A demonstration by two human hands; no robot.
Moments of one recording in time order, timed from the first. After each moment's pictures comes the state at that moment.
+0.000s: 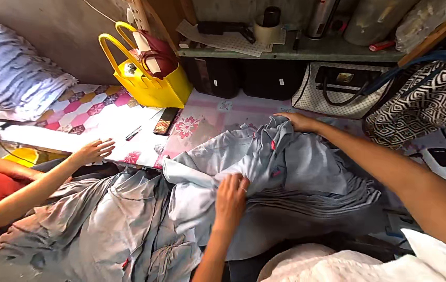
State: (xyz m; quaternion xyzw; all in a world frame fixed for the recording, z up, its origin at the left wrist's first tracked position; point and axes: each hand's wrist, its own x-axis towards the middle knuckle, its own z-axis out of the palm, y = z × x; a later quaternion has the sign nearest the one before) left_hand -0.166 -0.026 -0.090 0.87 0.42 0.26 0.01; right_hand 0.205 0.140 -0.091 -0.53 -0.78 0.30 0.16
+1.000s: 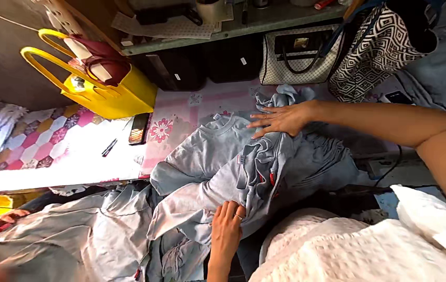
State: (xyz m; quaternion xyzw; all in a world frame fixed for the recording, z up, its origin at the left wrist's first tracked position) left_hand -0.205 -0.113 -0.114 0.92 0.31 0.22 0.04; right_hand 0.175 0.027 -0.013 -0.35 -0.91 0.18 -0.12
